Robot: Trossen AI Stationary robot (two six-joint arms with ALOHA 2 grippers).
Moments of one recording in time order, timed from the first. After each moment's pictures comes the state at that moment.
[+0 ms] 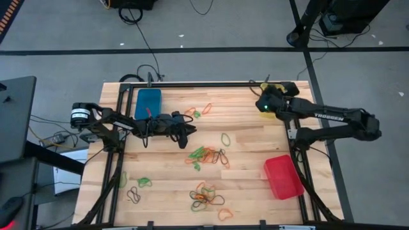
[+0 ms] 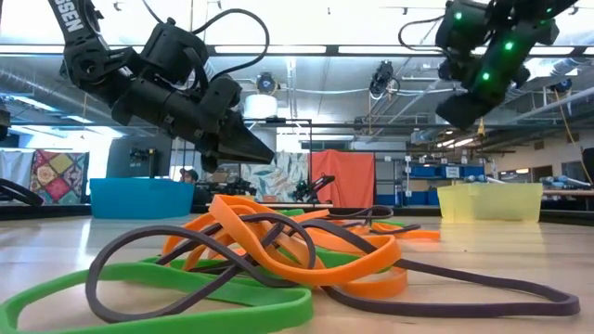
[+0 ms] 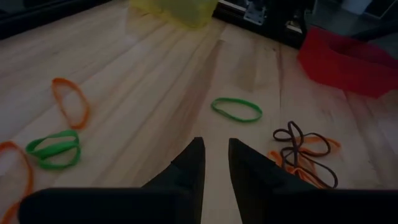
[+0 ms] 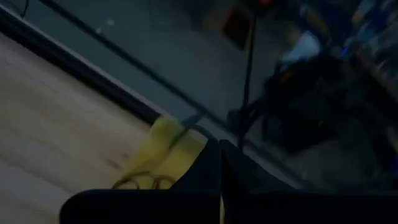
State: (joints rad) left arm 0.15 1.53 0.46 0.72 -0.04 -0.29; right arm -0.41 1.01 0.72 -0.72 0.98 0.29
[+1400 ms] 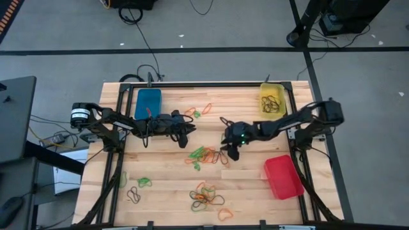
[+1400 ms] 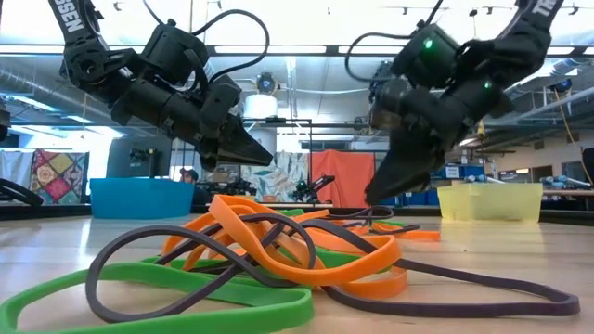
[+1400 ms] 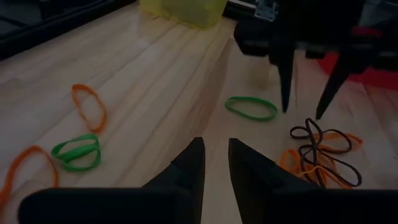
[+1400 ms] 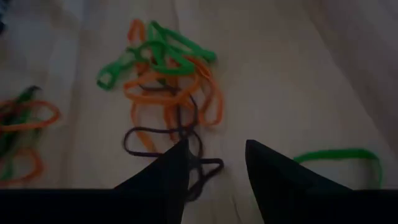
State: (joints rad) left arm 0.15 1.53 0.46 0.71 -0.08 -0.24; right arm -0.04 1.61 0.59 0.28 -0.12 0.36
